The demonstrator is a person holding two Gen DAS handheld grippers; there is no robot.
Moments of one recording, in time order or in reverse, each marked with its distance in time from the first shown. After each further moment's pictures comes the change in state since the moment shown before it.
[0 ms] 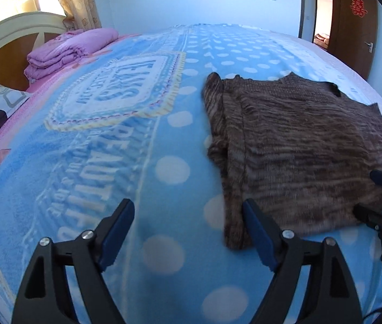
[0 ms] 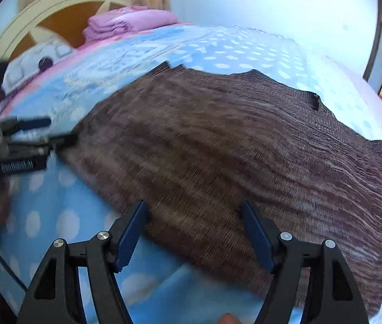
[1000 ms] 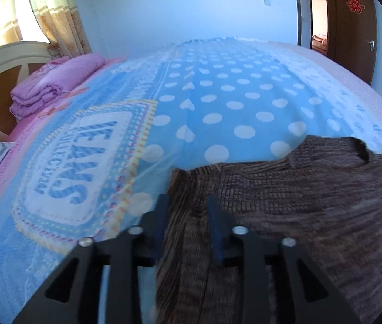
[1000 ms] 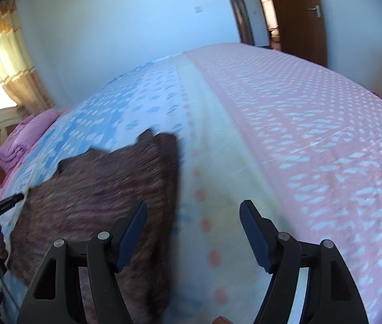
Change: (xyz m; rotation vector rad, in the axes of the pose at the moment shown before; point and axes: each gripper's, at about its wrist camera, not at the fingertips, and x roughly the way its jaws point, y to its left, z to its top) left arm 0.058 -0.061 0.125 0.053 -0.074 0.035; right arm -0.075 -0.253 -0.069 0.635 -0.206 -0.214
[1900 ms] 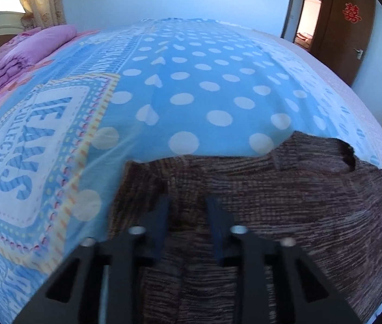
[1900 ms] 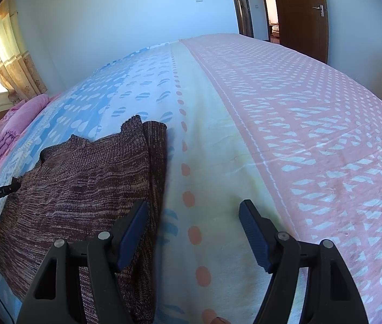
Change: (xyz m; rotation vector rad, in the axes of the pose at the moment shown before) left arm 0.057 -0.007 0.014 -0.057 0.138 -0.212; right arm 0.031 -0.011 0.009 -0.027 0.042 -0.066
